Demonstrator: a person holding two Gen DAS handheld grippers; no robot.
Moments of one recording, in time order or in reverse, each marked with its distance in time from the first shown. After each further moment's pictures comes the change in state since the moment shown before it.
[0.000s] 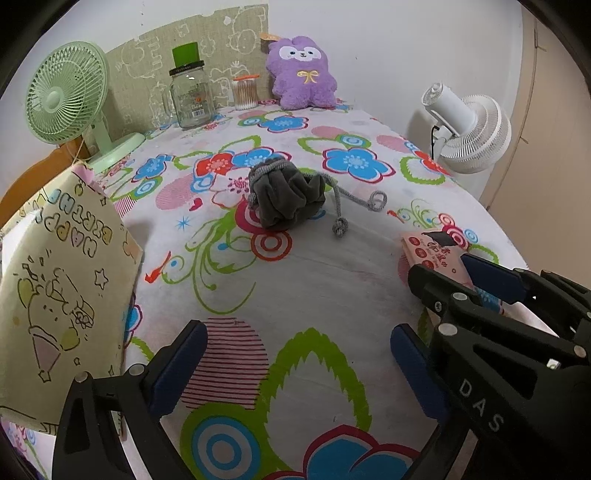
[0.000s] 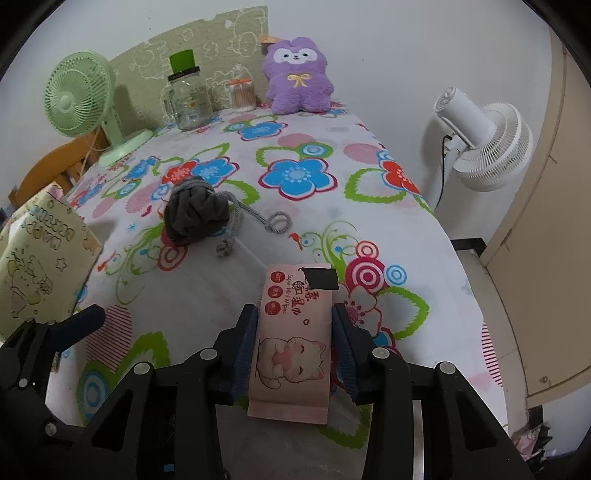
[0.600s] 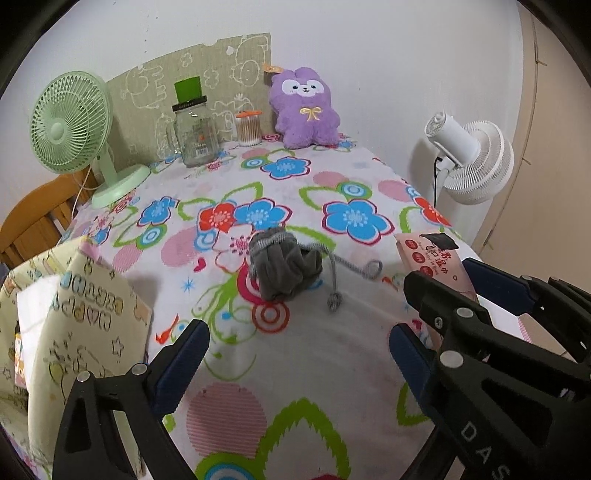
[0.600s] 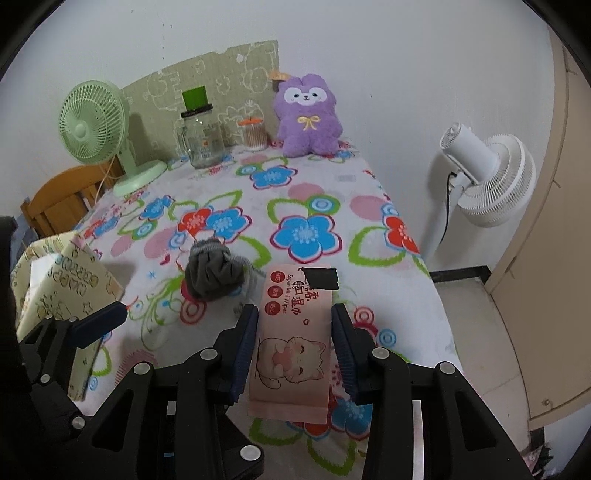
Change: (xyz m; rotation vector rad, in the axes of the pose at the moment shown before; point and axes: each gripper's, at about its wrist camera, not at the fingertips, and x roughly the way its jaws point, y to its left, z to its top) left arm -0.012 -0.005 0.042 -0.007 -0.089 0.020; right arm -0.025 -0.001 0.038 -0.021 -0.098 0.035
